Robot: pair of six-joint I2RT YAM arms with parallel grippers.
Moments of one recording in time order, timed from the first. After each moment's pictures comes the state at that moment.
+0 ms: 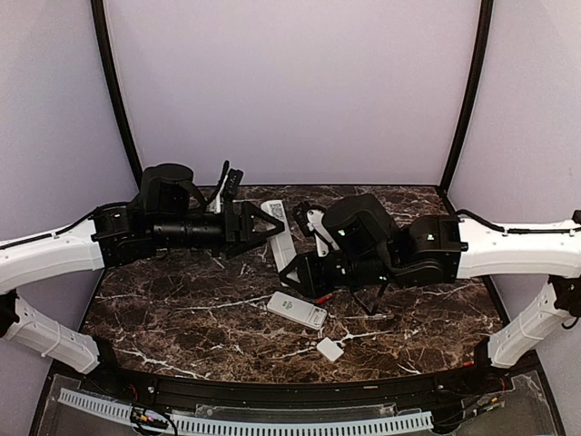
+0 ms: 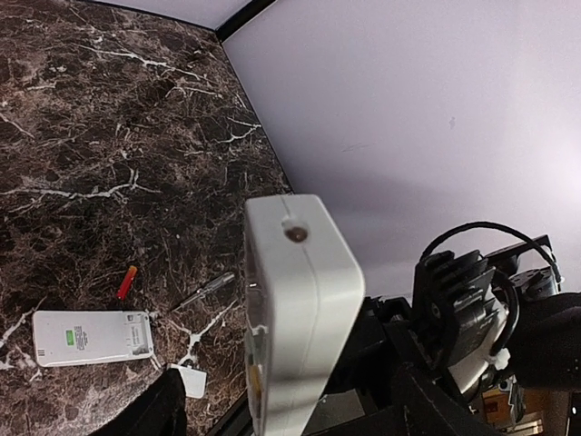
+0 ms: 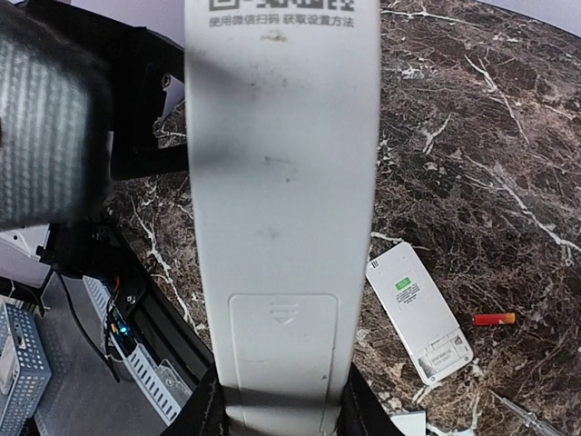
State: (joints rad) left arm -0.91 1.23 1.03 -0.14 0.29 -0.88; right arm 1.28 1.44 1.24 -0.44 0.18 0.64
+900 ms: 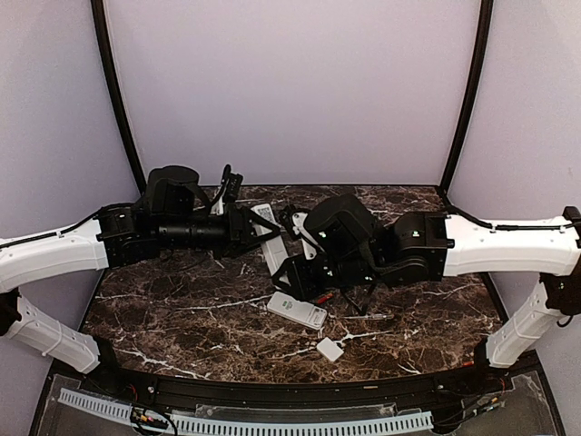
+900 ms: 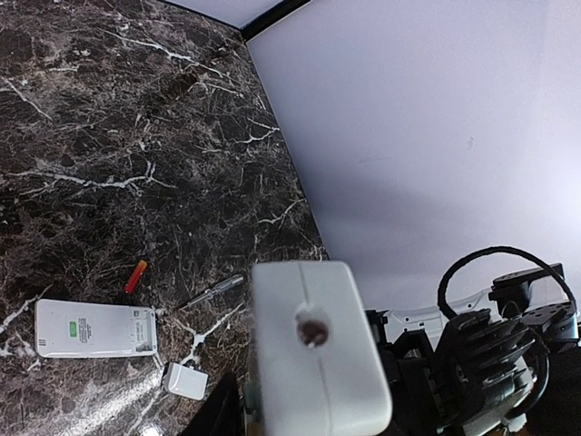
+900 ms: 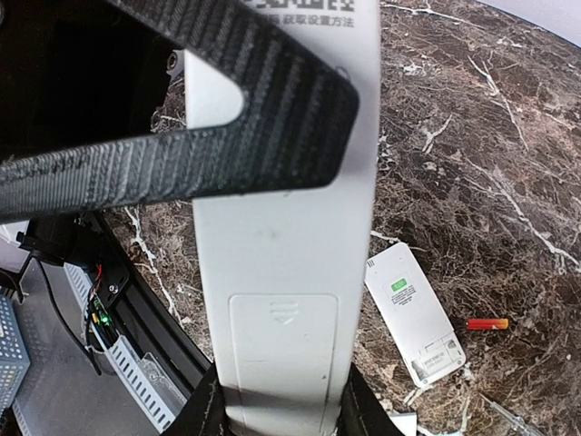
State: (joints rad) left arm -0.91 1.26 1.03 -0.15 0.24 -0.95; right arm 1.30 1.52 1.34 -0.52 0.21 0.60
